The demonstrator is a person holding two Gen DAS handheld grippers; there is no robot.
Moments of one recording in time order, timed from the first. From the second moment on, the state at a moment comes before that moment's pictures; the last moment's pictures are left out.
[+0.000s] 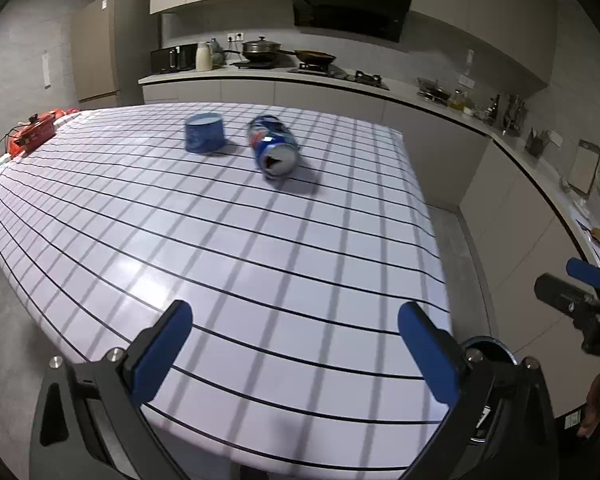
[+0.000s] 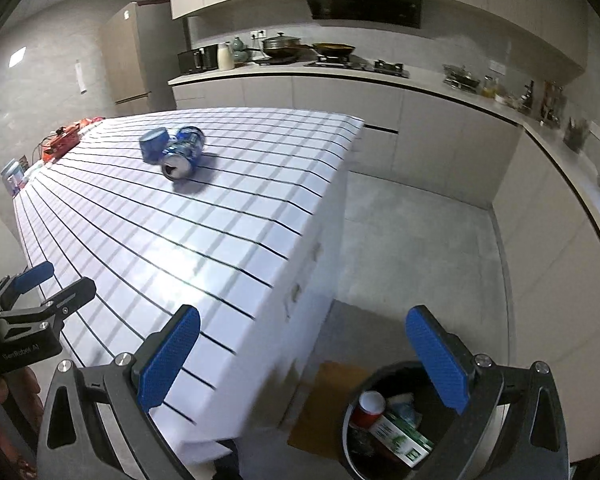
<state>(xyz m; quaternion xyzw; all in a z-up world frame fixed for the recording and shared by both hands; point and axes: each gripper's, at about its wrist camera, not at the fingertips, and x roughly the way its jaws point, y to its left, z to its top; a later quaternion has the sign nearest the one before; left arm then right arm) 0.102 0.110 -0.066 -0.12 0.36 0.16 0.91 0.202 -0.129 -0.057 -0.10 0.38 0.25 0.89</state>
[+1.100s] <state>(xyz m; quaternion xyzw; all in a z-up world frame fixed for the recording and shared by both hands) 0.170 0.312 -0.088 -0.13 0.37 0.16 0.91 0.270 0.103 -0.061 -0.11 0.37 0.31 0.87</state>
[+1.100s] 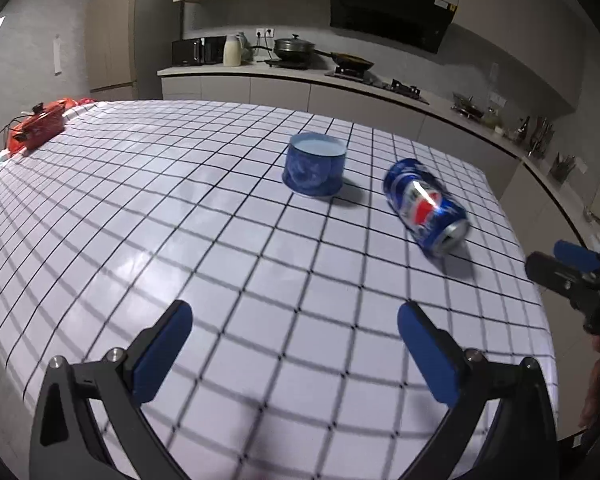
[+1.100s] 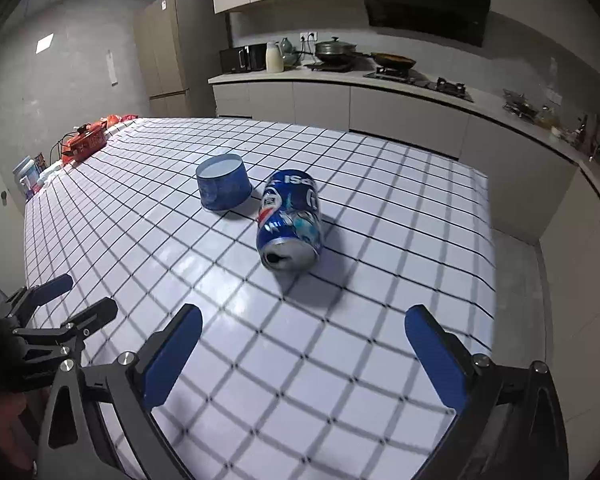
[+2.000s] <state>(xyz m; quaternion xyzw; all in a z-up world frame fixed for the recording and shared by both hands) 0.324 0.349 -0.118 -0.14 0.40 0.12 0.90 0.440 0.181 -0.119 -0.10 0.43 0.29 0.85</state>
